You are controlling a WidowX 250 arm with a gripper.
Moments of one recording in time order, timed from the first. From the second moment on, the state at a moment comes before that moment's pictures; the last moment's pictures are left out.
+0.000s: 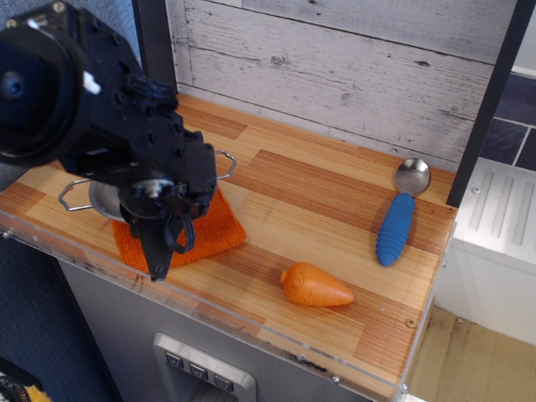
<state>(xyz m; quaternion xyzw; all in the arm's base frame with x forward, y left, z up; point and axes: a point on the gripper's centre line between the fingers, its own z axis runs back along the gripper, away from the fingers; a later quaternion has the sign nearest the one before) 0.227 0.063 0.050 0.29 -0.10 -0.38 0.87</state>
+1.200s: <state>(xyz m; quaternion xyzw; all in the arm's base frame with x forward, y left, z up) 0.228 0.065 0.025 0.30 -0.05 -0.38 0.87</state>
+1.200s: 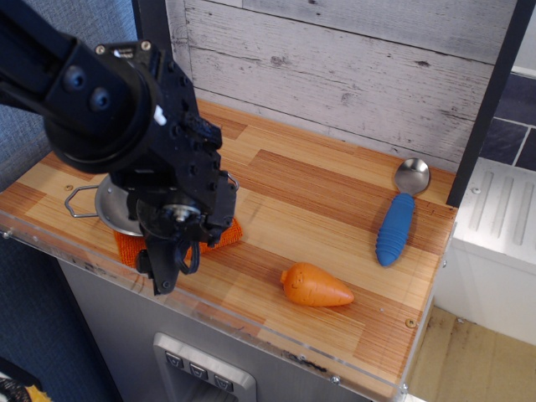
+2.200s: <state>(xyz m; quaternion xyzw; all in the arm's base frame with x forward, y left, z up) 0.226 0.052 0.109 0.12 -0.12 -0.35 0.92</state>
